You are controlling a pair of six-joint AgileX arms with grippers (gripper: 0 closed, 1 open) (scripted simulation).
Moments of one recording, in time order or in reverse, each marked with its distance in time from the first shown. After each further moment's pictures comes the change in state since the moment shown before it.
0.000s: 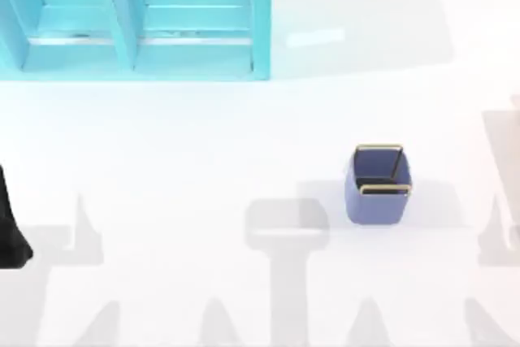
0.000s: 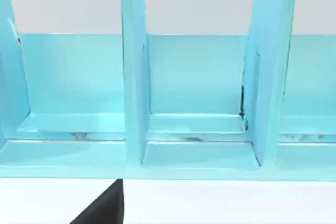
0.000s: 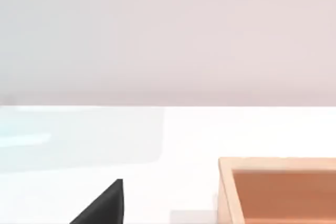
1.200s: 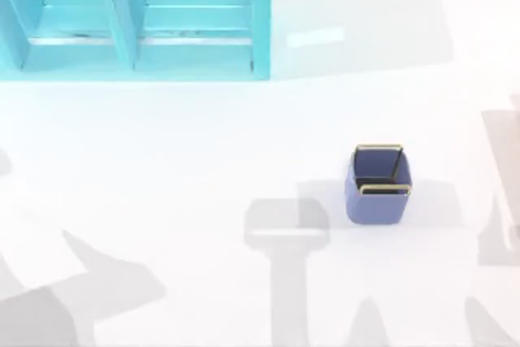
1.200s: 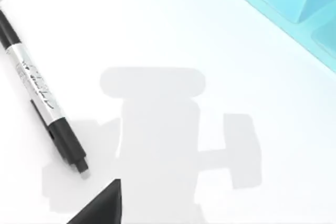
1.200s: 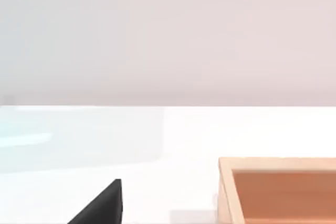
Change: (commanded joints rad) left arm 0.593 1.126 0.782 -0.450 0.334 -0.214; right arm 0.000 0.000 0.000 0.000 0.000 0.000
